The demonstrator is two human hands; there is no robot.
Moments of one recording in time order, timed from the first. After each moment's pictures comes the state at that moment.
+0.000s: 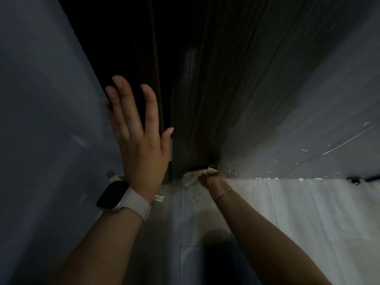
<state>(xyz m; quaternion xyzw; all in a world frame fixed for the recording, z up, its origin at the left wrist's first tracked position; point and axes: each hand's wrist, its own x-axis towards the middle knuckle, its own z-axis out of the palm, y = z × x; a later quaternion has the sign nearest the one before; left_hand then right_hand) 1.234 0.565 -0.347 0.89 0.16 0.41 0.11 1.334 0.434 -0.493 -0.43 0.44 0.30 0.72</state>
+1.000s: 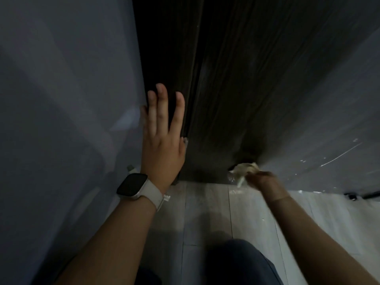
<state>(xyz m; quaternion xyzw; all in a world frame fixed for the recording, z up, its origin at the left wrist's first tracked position) 1.217 0.573 -0.346 0.91 0.11 0.37 0.14 1.366 0.353 -0.431 -0.27 0.53 0.20 0.78</state>
